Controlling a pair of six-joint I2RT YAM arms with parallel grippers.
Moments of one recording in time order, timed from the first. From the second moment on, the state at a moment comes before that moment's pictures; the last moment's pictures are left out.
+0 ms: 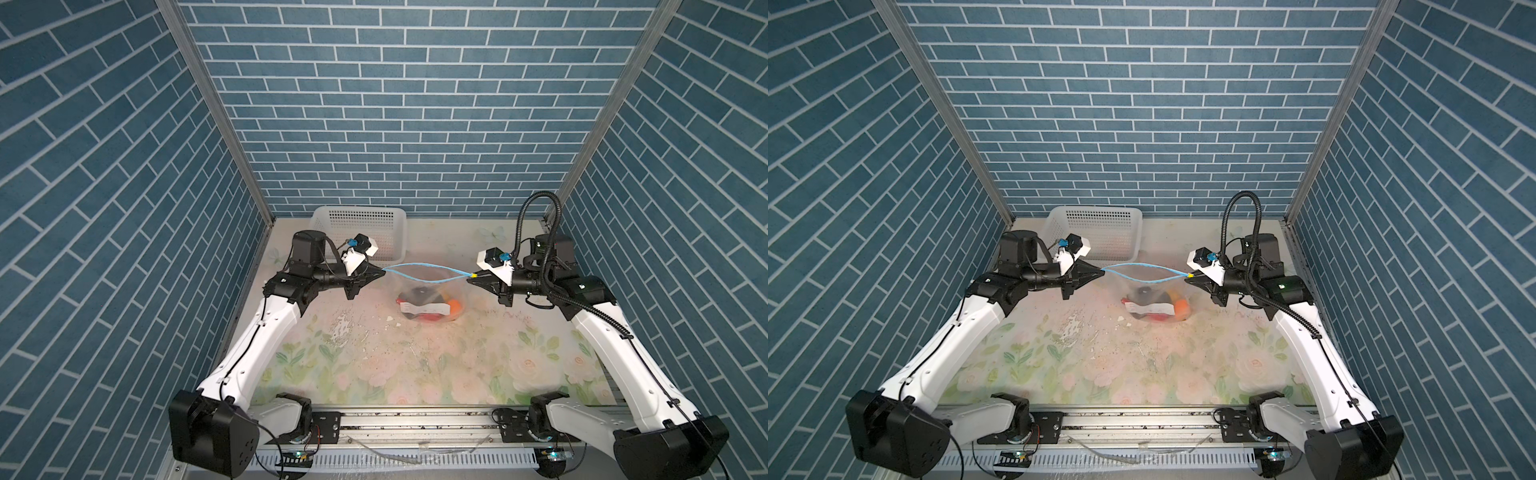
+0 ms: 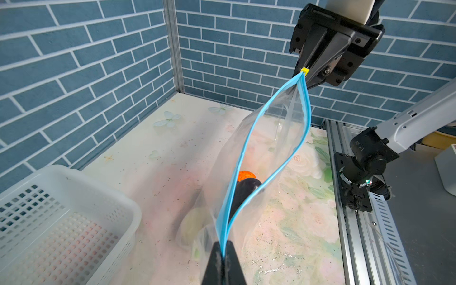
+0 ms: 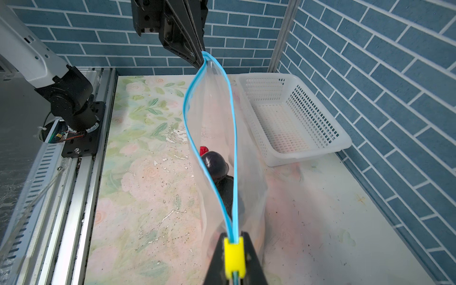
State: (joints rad) left arm -0.25 1.18 1.09 -0.45 0.90 0.39; right arm 0.28 1.11 1.15 -0.71 -0.86 -0.76
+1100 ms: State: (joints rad) left arm -0.26 0.92 1.13 -0.74 0.57 0.31; right arm 0.37 1.26 1.17 -0.58 -1.00 -0.65
